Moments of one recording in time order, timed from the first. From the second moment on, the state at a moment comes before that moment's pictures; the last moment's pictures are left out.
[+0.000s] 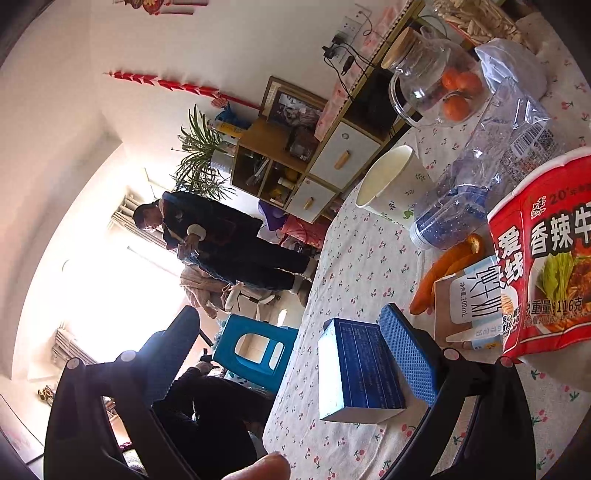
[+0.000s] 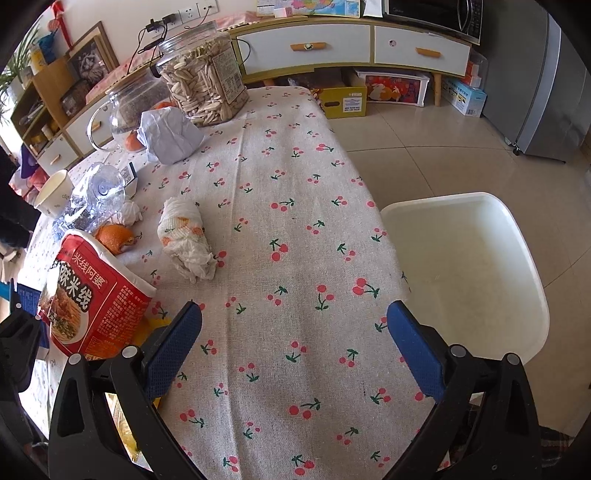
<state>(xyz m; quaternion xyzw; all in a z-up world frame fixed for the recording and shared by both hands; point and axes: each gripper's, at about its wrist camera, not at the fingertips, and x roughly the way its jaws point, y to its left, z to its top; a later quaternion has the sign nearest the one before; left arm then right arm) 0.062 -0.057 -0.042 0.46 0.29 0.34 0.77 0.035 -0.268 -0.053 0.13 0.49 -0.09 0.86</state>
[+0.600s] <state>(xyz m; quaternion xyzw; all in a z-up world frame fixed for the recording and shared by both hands) 0.062 -0.054 -0.033 0.42 0.32 0.32 0.79 0.034 -0.256 -0.057 0.10 0.49 -0.09 0.86</state>
